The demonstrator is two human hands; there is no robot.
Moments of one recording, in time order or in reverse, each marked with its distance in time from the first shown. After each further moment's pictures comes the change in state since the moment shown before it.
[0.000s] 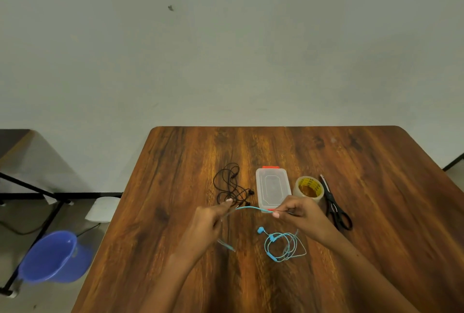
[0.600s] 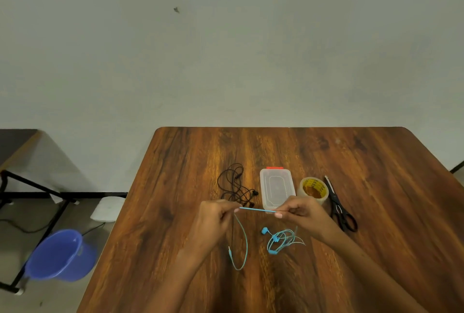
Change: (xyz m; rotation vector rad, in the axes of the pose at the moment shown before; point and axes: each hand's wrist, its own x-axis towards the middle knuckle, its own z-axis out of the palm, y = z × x) left_hand 0.007 0.022 -0.008 0.022 0.110 0.070; right_hand 0.000 -0.006 0.001 0.040 -0.045 -0.031
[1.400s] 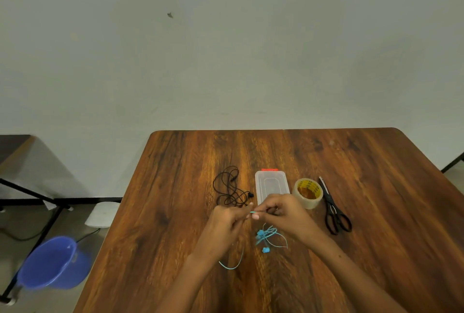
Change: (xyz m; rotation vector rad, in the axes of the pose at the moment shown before) left_hand 0.001 0.018 0.018 -0.053 -0.128 0.052; right_hand 0.008 -0.025 0.024 -0.085 0.005 -0.131
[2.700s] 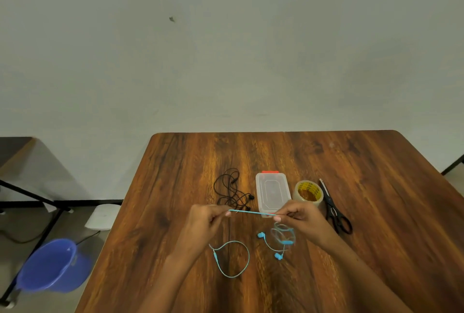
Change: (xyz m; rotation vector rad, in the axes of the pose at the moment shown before) left_hand -0.010 -0.019 -0.031 0.013 0.088 -0.070; right_hand -0.021 0.025 -0.022 0.125 0.060 0.143
